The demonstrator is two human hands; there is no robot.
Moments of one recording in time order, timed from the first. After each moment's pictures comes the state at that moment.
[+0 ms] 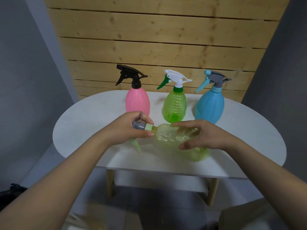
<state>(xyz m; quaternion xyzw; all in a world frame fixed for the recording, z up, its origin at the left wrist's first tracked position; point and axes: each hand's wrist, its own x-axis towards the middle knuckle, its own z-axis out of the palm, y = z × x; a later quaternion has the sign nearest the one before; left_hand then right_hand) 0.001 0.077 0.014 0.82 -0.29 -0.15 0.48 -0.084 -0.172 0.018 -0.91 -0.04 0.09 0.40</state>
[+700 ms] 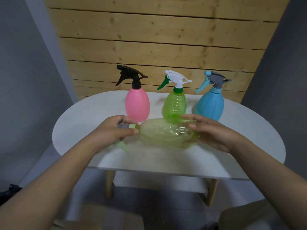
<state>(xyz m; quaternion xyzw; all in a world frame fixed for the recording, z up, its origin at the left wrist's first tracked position) 0.003 0.103 0.006 0.80 -0.15 -0.18 0.56 -0.083 -0.186 0.008 -0.68 0.01 0.14 0.72</state>
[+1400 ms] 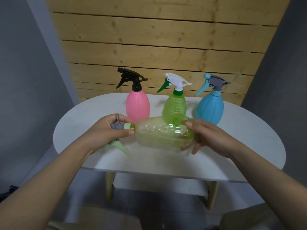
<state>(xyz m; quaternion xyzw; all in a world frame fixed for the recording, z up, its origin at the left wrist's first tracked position) 0.001 0.117 0.014 0.78 -0.17 -0.15 0.58 -0.087 -0.175 0.010 -0.76 0.02 0.08 0.65</state>
